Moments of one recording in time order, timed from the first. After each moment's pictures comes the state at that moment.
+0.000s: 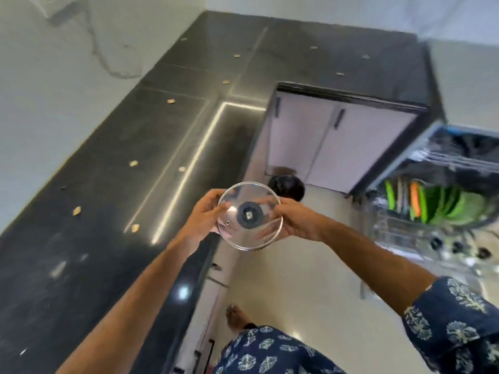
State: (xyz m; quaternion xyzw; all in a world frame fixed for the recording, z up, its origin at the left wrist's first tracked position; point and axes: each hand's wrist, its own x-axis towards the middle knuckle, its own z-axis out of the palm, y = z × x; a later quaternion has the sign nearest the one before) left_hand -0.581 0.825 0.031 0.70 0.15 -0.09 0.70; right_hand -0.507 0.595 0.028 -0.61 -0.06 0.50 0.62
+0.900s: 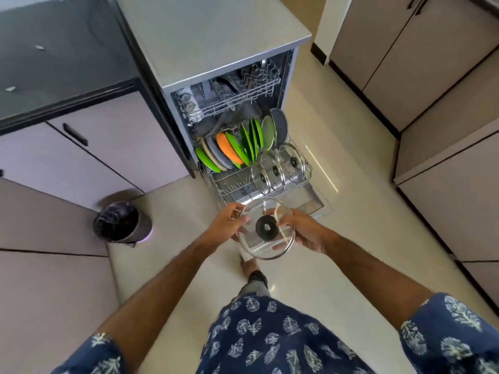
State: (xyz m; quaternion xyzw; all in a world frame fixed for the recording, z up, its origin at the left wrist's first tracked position) left_hand -0.468 0.190 -0.077 0.77 -0.12 -0.43 0.46; right_hand -0.584 -0.006 -0.054 -0.55 0.31 0.22 0.75
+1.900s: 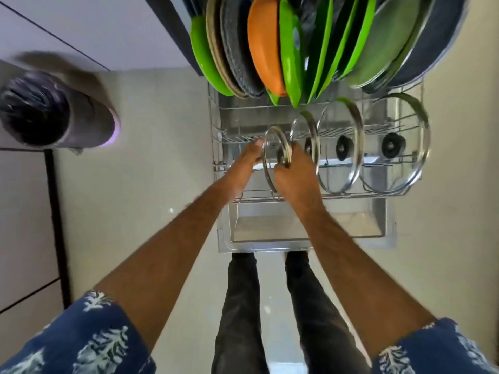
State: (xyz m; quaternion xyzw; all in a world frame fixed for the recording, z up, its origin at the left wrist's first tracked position) left_hand -0.271 0.024 -0.467 0.68 0.18 -0.42 0.58; right_hand -0.300 -0.094 -0.445 -0.84 0.27 0.23 0.42
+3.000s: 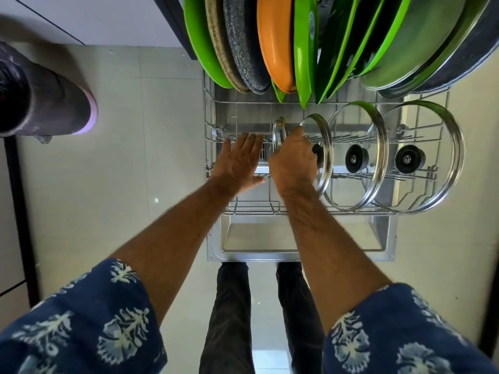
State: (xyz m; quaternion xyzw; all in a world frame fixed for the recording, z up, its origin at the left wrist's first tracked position) left_hand -0.243 0.041 -0.580 0.91 -0.26 -0.33 -0.03; right_hand -0.243 -0.078 -0.514 -0.92 0.25 0.23 0.19
